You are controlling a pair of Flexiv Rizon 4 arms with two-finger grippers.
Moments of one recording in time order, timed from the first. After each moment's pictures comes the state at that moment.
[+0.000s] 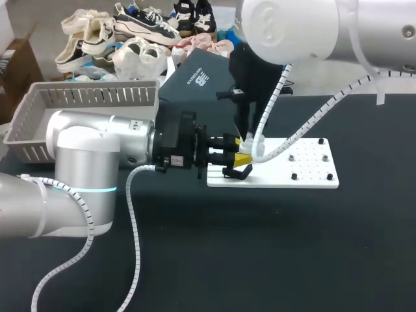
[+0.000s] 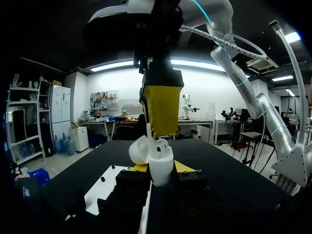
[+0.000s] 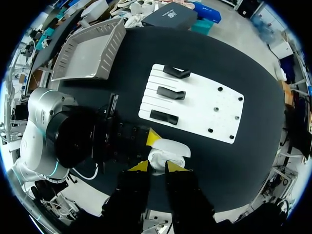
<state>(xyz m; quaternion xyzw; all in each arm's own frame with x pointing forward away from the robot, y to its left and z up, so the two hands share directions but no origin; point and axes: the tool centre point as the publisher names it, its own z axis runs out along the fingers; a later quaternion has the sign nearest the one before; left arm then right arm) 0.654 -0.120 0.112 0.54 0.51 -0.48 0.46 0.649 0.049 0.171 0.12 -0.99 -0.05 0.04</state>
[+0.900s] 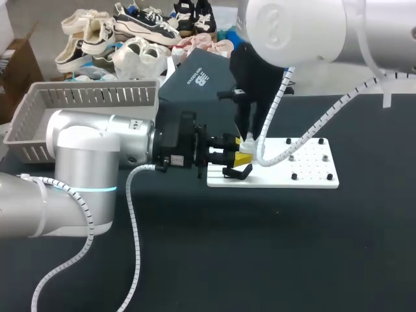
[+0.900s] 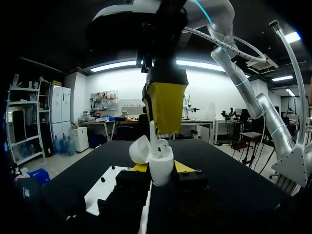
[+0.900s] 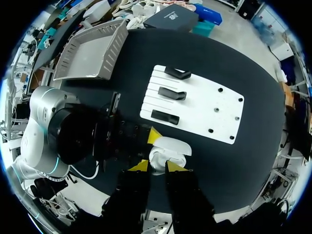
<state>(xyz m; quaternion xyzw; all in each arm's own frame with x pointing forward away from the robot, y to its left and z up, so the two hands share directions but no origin) 0.654 -0.121 0.113 0.54 0.51 -0.48 0.46 0.645 0.049 0.173 0.12 -0.99 -0.06 0.03</state>
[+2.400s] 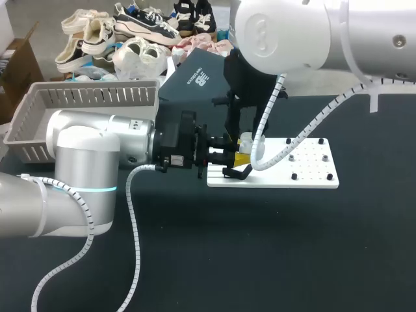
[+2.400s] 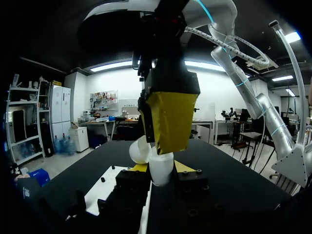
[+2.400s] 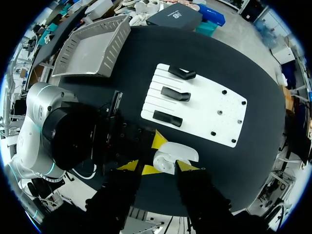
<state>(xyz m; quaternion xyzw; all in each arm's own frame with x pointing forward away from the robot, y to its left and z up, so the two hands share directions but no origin) 0.654 -0.121 0.113 0.54 0.51 -0.48 0.46 0.648 0.056 0.165 0.14 -0.99 -0.05 0.04</state>
